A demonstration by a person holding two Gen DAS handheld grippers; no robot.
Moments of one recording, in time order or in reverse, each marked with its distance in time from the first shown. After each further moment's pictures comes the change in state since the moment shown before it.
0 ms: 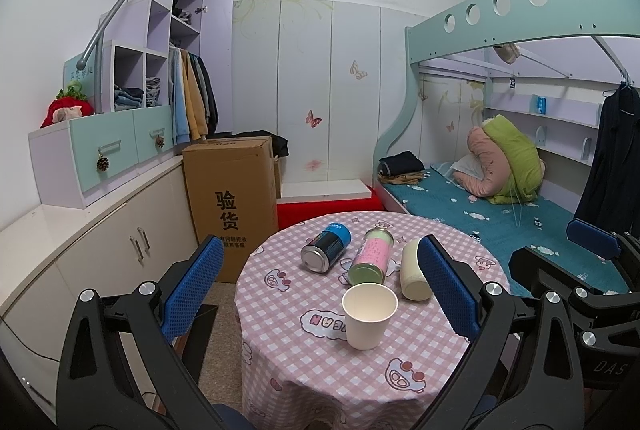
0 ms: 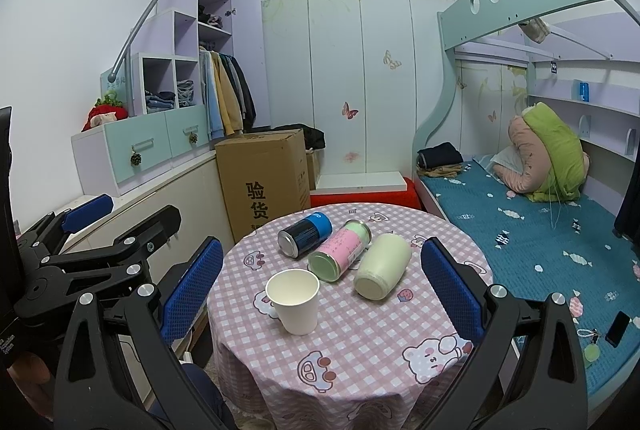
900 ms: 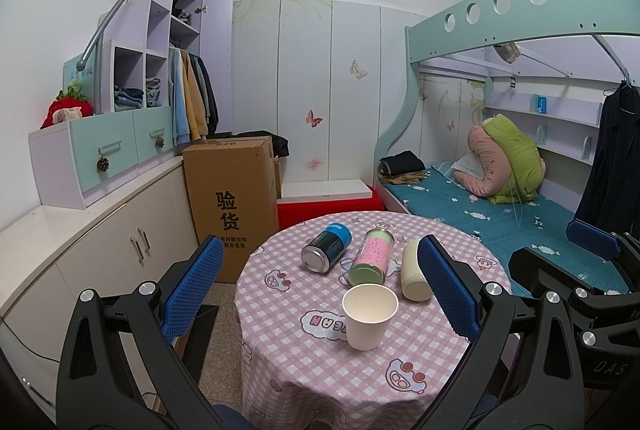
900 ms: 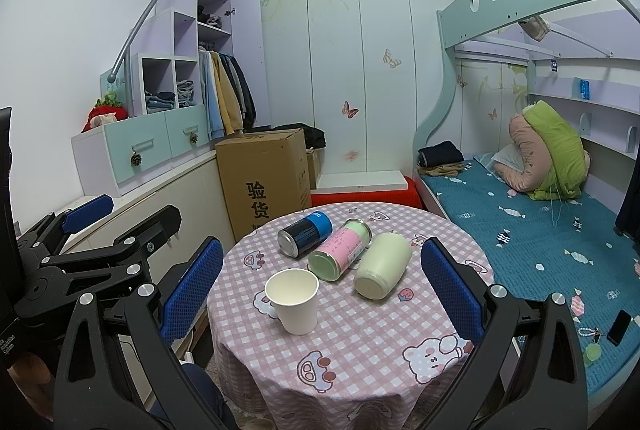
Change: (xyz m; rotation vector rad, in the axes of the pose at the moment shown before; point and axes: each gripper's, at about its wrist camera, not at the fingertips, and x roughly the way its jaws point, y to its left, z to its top) left arm 0.001 0.000 0.000 0.001 -0.001 0.000; right arm 0.000 -0.001 -0.002 0.002 0.001 0.002
